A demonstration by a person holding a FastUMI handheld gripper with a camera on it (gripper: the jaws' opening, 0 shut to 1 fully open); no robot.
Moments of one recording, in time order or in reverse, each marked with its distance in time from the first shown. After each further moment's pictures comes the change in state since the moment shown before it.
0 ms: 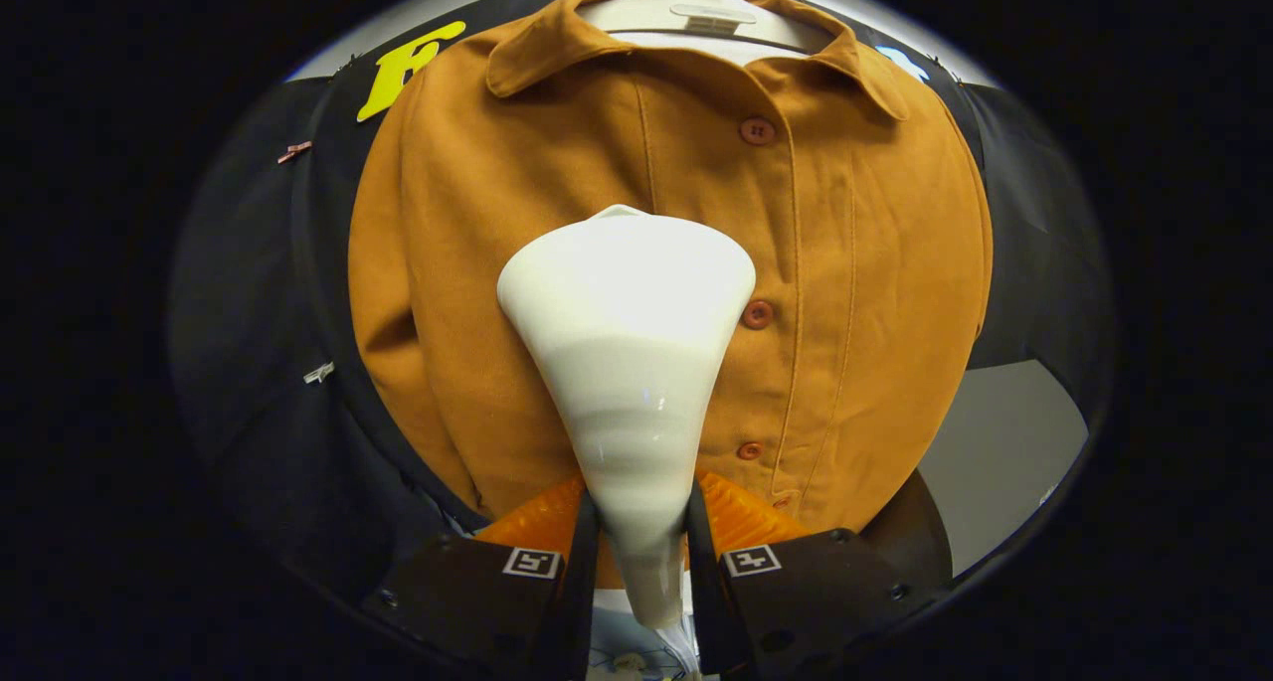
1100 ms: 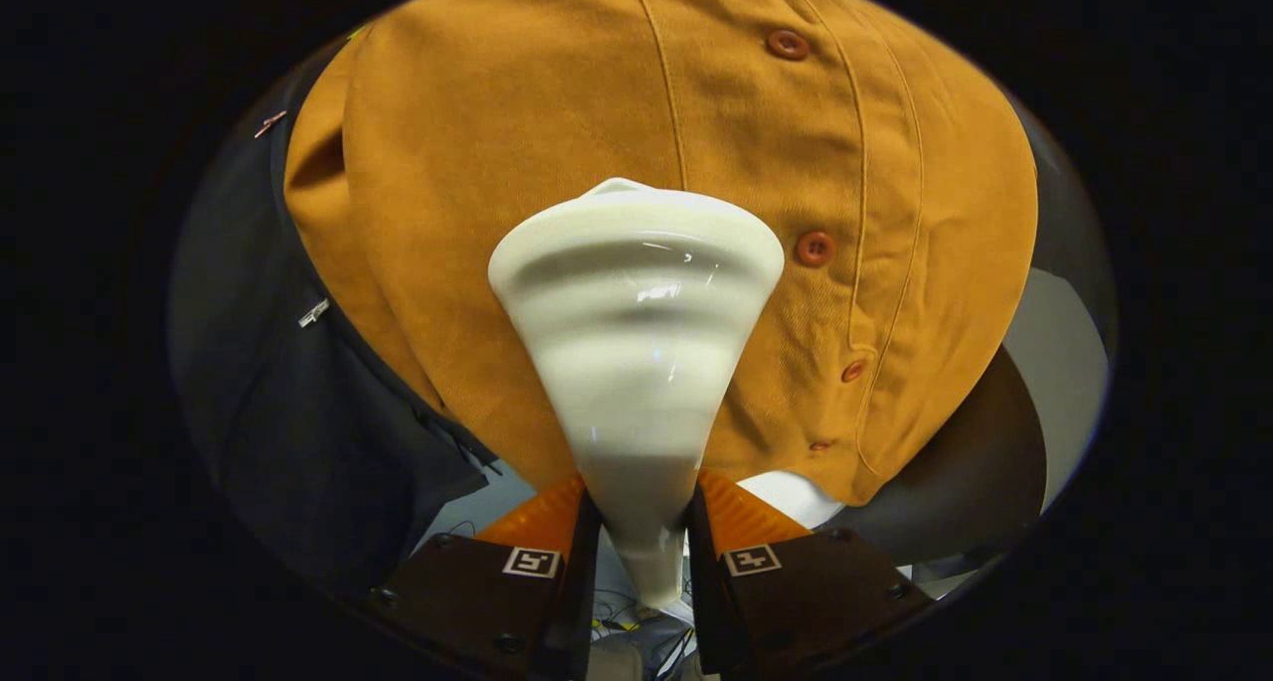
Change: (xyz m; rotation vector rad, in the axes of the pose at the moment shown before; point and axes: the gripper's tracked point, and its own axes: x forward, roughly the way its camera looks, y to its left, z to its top) arm 0.035 -0.008 -0.131 0.063 0.296 0.030
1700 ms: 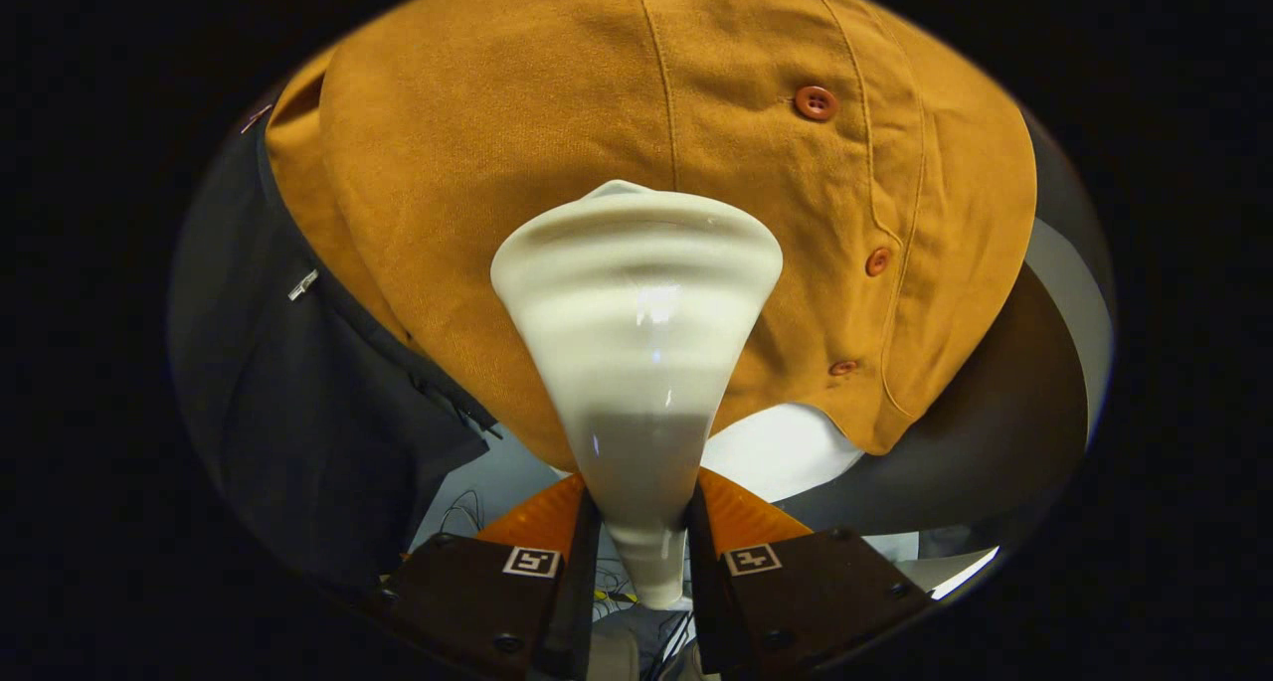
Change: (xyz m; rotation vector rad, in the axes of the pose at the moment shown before) arm 0.002 -0.007 -0.051 0.016 0.115 -0.001
